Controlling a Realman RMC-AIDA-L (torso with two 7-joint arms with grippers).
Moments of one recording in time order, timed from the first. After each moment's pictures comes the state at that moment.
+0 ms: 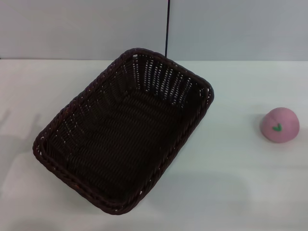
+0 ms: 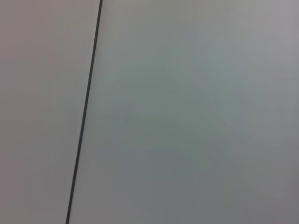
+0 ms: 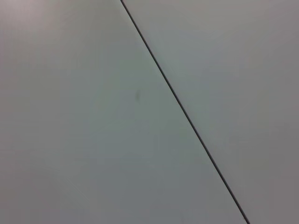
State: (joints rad) left arm -0.14 -2.06 0.60 -0.02 1.01 1.79 -0.37; right arm 0.24 2.08 -0.63 0.05 -0.71 -1.80 0.67
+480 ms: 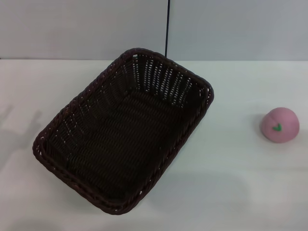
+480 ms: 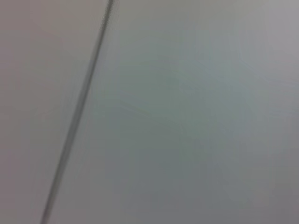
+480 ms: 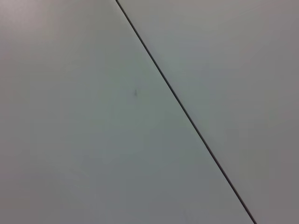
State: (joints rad) left arm -0.13 -2.06 0.63 0.09 1.02 1.75 -0.59; right arm 0.23 2.08 -0.64 0.05 -0.71 -1.79 0.70
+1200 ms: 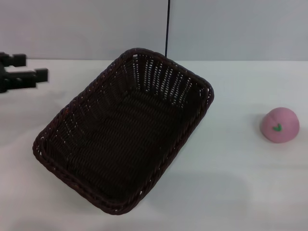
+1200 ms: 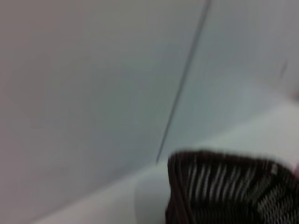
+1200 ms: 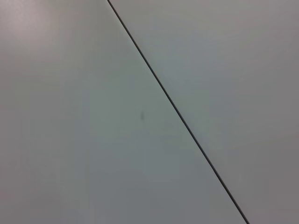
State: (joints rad) left arm -0.27 -2.06 0.75 1.52 2.05 1.69 -2.09; right arm 0.22 2.07 -0.63 0.01 -0.71 -1.82 0.75
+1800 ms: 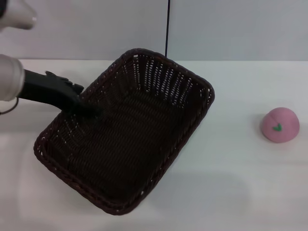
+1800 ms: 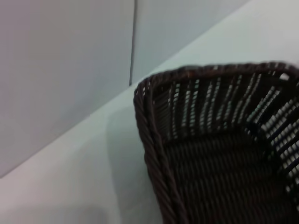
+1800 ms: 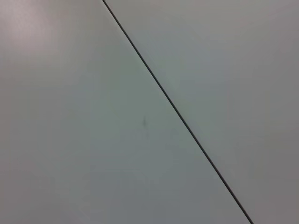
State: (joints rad) left arm -0.40 -2.07 1.21 1.51 2.39 1.53 -2.31; right arm 0.24 2.07 -0.62 -0.03 -0.70 -1.81 0.81
